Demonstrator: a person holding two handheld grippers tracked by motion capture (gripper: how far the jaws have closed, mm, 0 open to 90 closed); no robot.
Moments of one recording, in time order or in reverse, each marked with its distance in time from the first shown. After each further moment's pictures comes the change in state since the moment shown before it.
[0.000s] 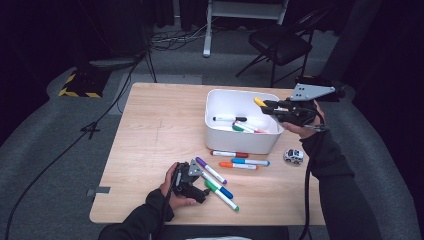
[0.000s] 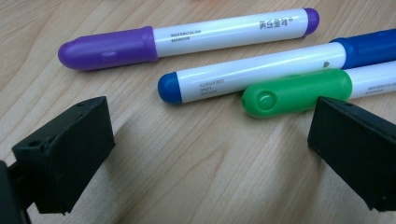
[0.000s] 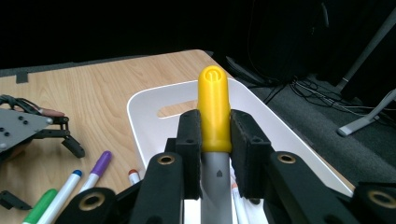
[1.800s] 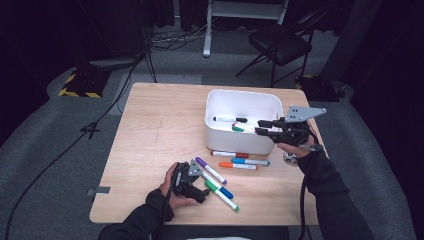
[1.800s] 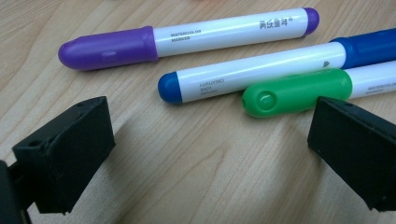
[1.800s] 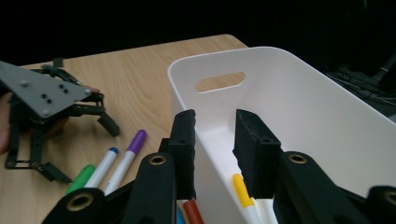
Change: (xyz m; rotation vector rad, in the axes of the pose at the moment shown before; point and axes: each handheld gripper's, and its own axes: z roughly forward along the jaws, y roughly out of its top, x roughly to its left) left arm 0.000 0.000 0.000 -0.001 -0.004 -0.001; right arm 0.039 -0.045 0.004 -0.028 0.105 0.038
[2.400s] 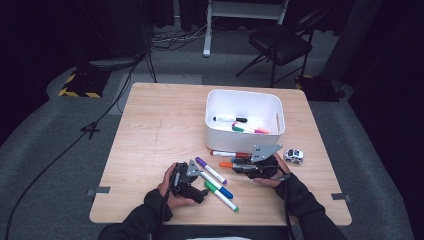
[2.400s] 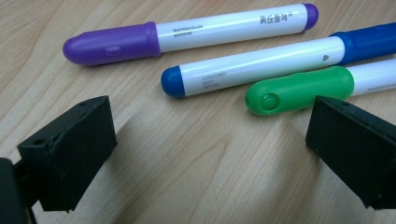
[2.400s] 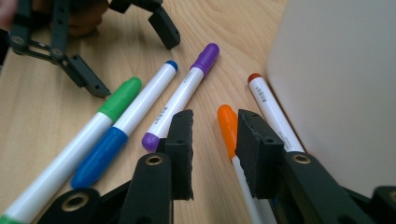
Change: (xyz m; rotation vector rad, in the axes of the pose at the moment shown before) left arm 0.004 -0.003 -0.003 -0.016 -0.003 0.035; right arm 0.053 -0.088 0.089 0.199 0.160 -0.066
